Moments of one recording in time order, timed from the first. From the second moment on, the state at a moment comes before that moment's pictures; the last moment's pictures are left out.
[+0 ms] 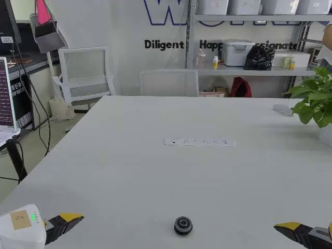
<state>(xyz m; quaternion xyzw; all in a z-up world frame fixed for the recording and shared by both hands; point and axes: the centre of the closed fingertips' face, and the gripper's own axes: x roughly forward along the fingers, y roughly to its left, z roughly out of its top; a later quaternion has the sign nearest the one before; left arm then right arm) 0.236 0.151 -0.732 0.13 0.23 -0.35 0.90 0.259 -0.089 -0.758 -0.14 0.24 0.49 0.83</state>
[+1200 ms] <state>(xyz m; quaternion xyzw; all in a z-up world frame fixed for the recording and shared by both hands) 0.254 0.150 -0.749 0.13 0.25 -0.35 0.89 0.272 -0.088 -0.780 -0.12 0.26 0.49 0.82</state>
